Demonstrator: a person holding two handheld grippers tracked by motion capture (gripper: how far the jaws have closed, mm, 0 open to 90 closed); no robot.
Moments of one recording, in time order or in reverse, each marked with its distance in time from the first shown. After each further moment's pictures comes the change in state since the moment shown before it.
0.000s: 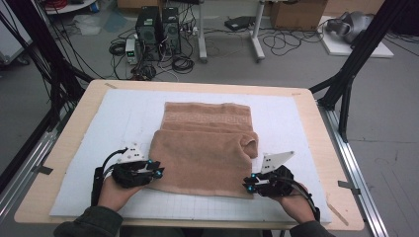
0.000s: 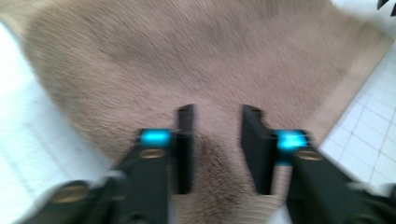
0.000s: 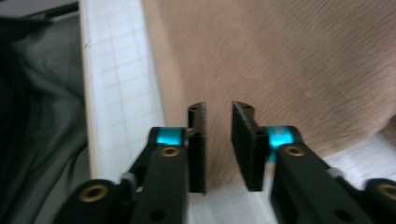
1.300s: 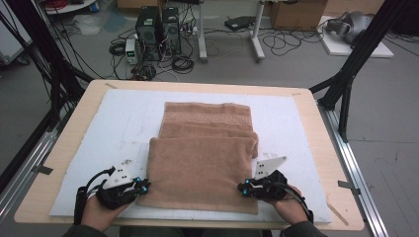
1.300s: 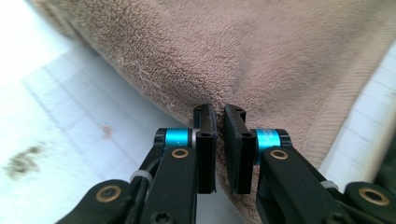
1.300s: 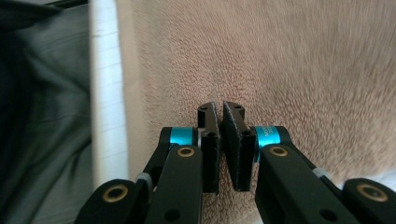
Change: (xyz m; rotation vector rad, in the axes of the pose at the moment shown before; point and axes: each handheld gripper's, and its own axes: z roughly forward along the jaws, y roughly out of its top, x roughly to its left) left arm -0.035 -0.041 -0.036 0.062 0.026 0.082; right arm 0.016 -0.005 0.015 0.018 0.059 -0.050
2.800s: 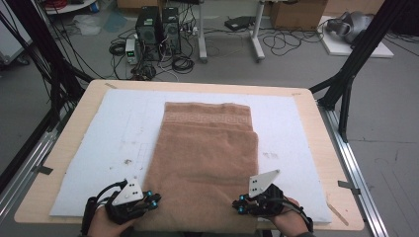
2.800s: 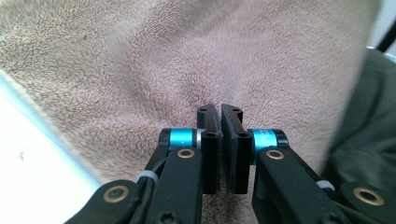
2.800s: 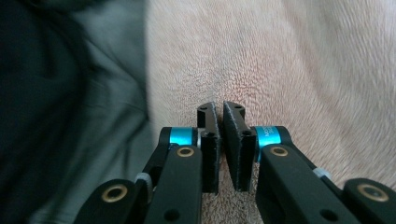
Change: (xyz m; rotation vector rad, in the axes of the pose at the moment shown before) left arm -0.031 0.003 0.005 0.002 -0.068 0.078; right arm 0.036 0.007 0.005 0.025 0.097 -0.064
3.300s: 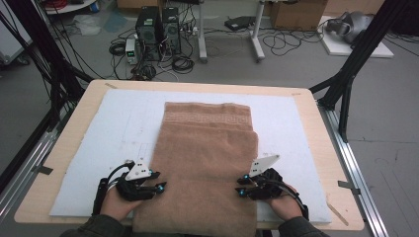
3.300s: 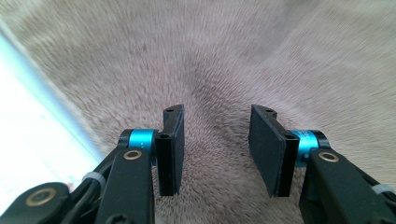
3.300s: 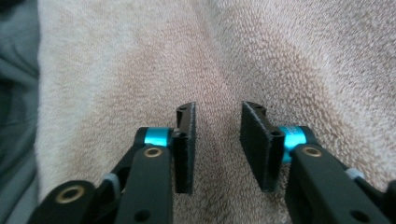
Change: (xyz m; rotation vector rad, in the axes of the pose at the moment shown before) left arm 0.047 0.002 0.047 0.014 0.057 -0.062; right arm -0.053 -0.014 0.011 0.007 -0.151 0.112
